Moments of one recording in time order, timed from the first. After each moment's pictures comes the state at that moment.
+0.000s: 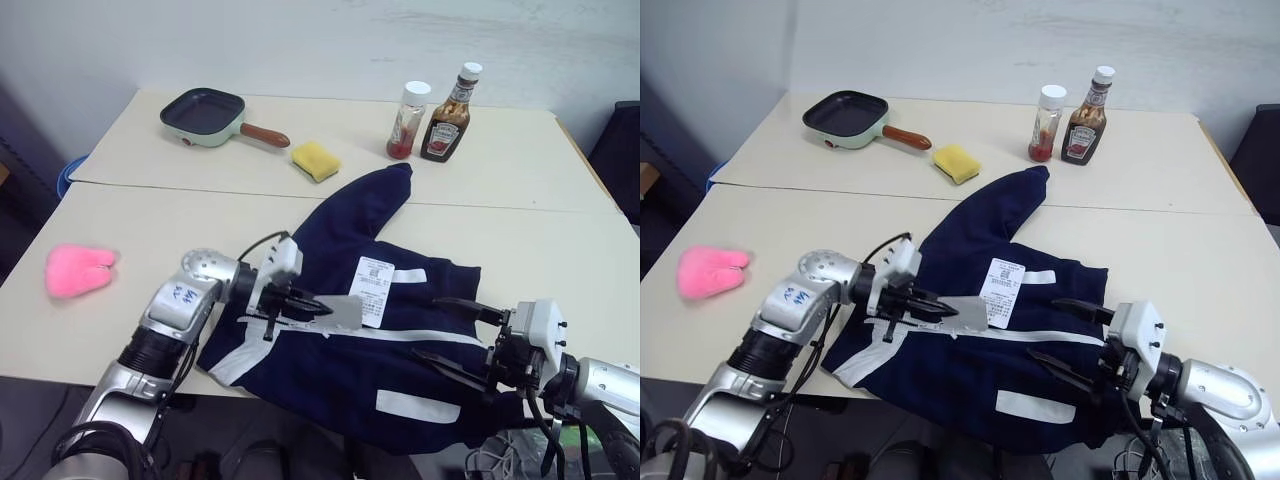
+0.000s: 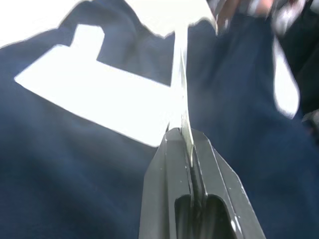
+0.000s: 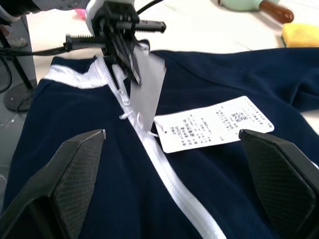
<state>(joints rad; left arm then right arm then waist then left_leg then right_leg) -0.59 0.51 -0.28 0.08 -0.28 0.42 -1.26 0.28 -0.73 -0.28 -0.62 0.62 0.33 0.90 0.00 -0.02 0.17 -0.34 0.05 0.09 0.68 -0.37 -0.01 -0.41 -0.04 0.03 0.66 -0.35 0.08</state>
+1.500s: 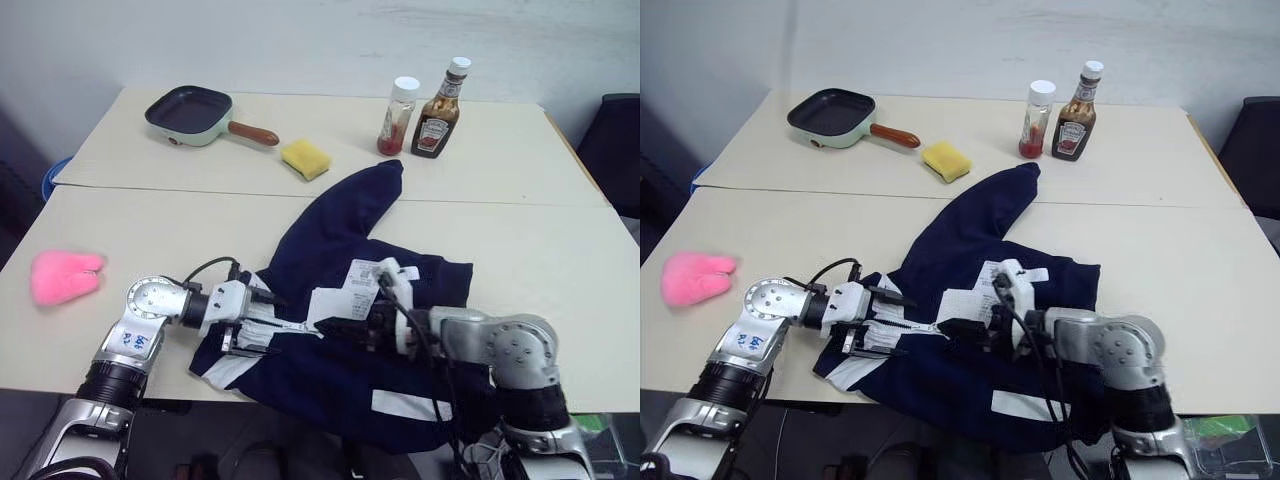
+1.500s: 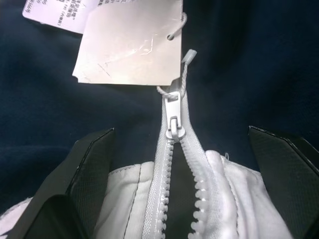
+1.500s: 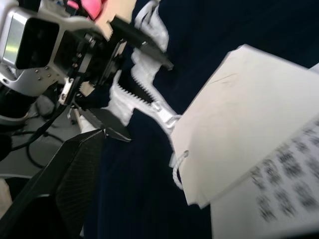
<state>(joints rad) -0.42 0.64 -0.14 0.25 -0.19 -0.18 -1.33 -0.41 -0.33 0.05 -0.28 1.06 1.30 0.27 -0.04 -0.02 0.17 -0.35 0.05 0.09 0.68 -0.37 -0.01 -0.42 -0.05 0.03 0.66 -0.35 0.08</state>
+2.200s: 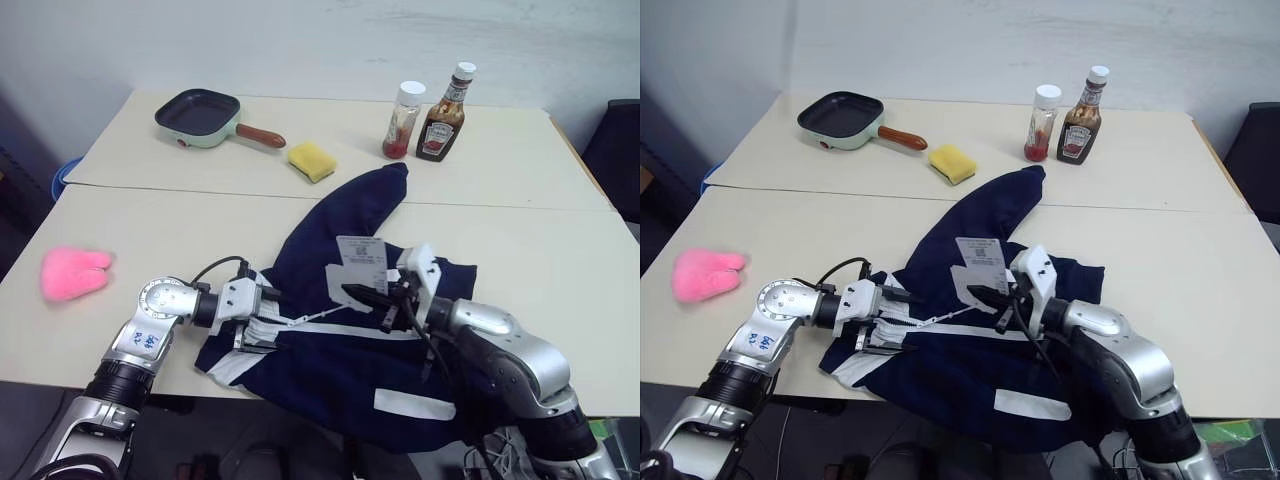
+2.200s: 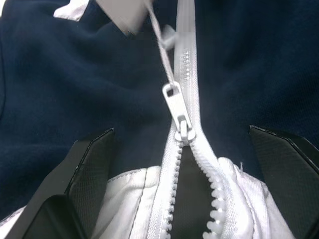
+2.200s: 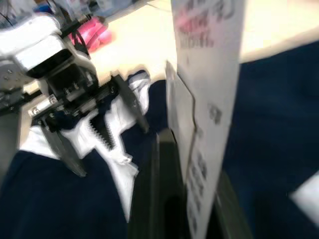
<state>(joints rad) -0.43 0.63 -0.19 0.24 -0.17 -0.12 -1.25 -0.23 -0.50 0.12 -0.39 0.53 0.49 0.68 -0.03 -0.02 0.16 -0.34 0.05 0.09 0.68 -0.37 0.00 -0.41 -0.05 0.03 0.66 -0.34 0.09</state>
